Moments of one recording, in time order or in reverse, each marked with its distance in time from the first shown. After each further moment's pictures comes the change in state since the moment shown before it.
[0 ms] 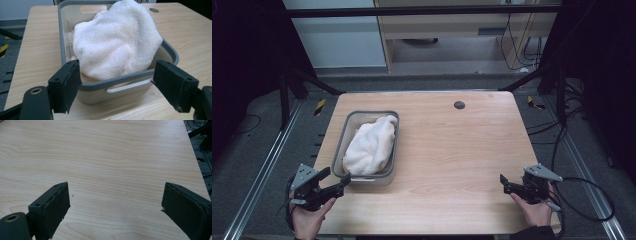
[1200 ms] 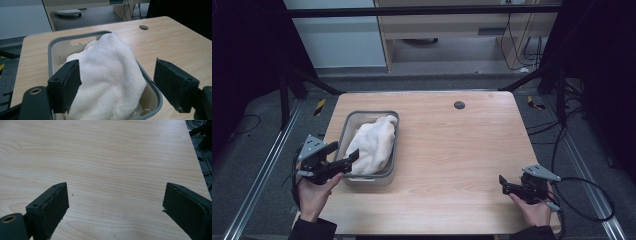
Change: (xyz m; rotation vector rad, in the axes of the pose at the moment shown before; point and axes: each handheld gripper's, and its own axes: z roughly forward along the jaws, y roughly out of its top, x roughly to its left) left arm -0.022 0.074 0.018 -0.029 -0.034 0.083; right arm 0.003 0.000 0.001 0.018 -0.007 -0.017
